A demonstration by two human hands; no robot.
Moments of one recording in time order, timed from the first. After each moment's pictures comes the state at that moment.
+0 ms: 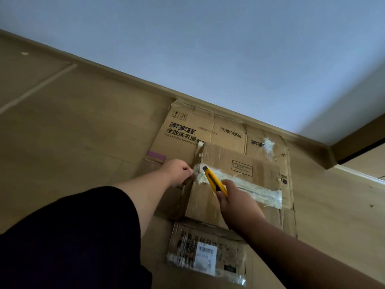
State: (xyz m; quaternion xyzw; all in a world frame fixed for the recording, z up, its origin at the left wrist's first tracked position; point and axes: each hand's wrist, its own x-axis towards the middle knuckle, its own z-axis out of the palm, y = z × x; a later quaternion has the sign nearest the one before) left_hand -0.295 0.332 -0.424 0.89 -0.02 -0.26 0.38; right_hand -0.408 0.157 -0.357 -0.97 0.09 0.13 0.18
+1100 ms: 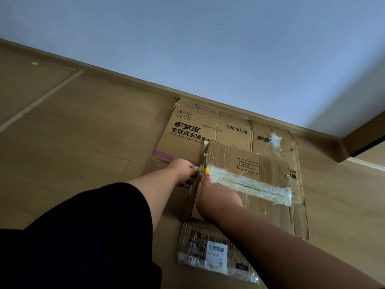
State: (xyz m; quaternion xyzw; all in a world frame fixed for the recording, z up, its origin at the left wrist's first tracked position) left_hand -0.291 0.325 -0.440 0.79 0.06 -0.32 0.52; right_hand -0.392 0.220 -0.365 -0.97 0.03 0.25 0.00
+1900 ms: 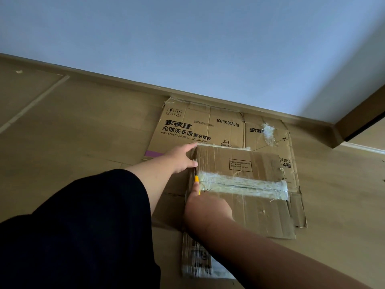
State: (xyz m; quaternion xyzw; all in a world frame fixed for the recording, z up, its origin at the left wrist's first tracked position) left_hand -0.274 0.303 -0.418 0.88 -0.05 -0.27 0.40; right_hand -0.424 0.220 -0.373 -0.96 0.03 0.29 -0.01
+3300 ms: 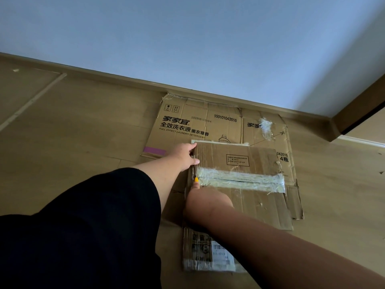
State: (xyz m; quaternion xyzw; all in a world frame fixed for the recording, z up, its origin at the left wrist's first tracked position) left_hand -0.276 0.284 -0.439 0.91 -0.06 -0.22 0.34; right_hand -0.422 0.214 -0.355 -0.93 0.02 0.38 0.01
